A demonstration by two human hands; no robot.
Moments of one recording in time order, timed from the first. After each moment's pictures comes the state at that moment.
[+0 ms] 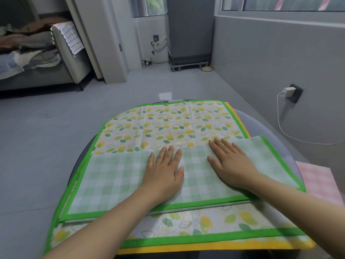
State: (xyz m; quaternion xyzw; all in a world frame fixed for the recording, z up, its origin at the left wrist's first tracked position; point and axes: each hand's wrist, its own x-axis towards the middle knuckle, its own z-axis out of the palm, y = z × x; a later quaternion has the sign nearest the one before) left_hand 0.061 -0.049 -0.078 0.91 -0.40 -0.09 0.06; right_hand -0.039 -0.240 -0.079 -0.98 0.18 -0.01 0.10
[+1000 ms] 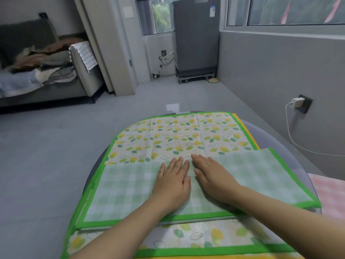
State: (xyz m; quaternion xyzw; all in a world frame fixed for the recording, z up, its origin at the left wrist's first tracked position) left_hand 0.063 -0.047 -0.076 0.91 -0.40 -0.08 0.09; right_hand -0.009 -0.191 -0.079 -0.98 0.05 -0.05 0.19
